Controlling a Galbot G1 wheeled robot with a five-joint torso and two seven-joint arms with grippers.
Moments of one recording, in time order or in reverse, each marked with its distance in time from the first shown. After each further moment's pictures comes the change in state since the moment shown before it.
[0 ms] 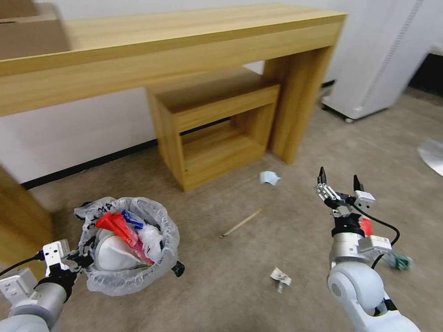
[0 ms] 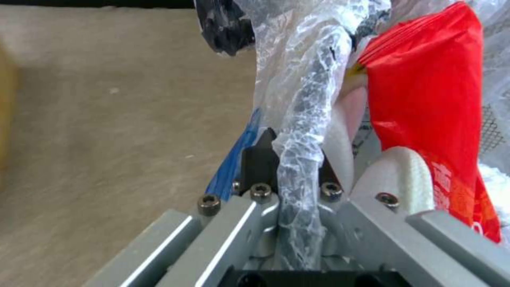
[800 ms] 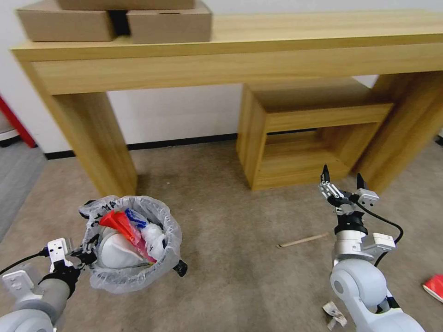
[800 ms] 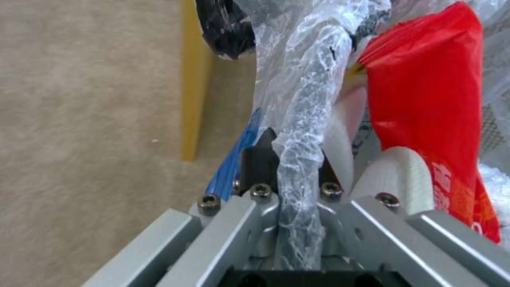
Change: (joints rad) left arm -0.023 0.007 0.014 0.007 0.001 0.022 0.000; right arm 0.004 -0.001 0.021 0.000 0.008 -0.003 0.001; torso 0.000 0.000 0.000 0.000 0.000
